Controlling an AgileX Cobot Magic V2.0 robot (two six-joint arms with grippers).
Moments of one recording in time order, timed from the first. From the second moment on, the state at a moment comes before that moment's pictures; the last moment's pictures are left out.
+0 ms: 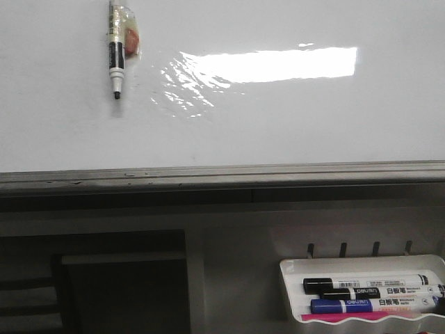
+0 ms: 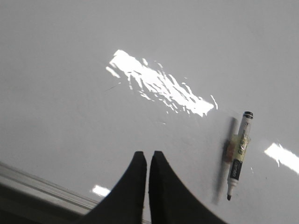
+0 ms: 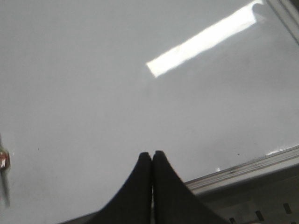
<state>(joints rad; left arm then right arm) 0.03 0.04 -0.17 -0.55 0.23 -0.03 -0.02 0.05 -0.12 0.59 0.16 -0.15</state>
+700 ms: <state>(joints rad) -0.06 0.54 -0.54 -0.58 0.50 0.31 -0.01 0.62 -0.55 0.45 0.50 -0.17</state>
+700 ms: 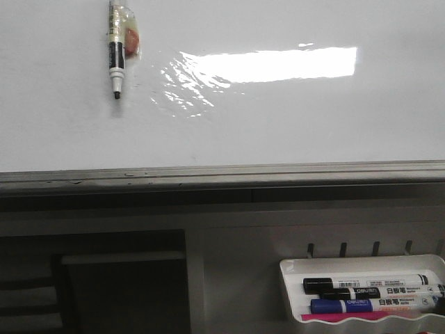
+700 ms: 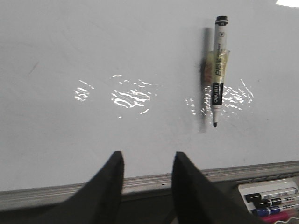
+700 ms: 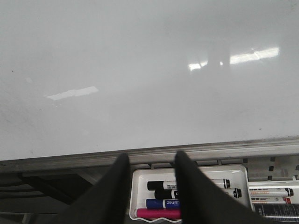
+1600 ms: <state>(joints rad) -0.45 1.25 -0.77 -0.84 0.07 0.54 -0.01 0.63 -0.56 0.45 0.50 -0.17</state>
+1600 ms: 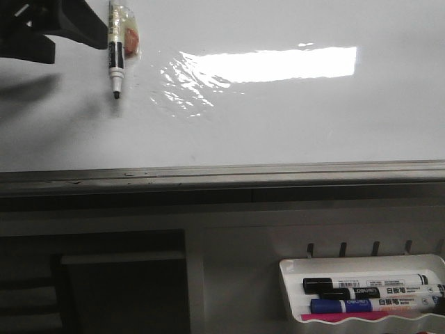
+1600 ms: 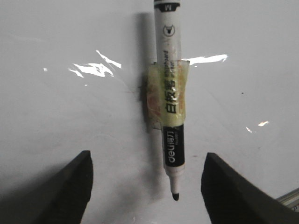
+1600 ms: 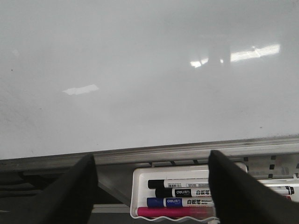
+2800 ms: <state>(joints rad) -0.55 1.35 -0.91 -0.73 0.34 0.73 0.02 0.71 -0.60 0.76 0.64 -0.50</state>
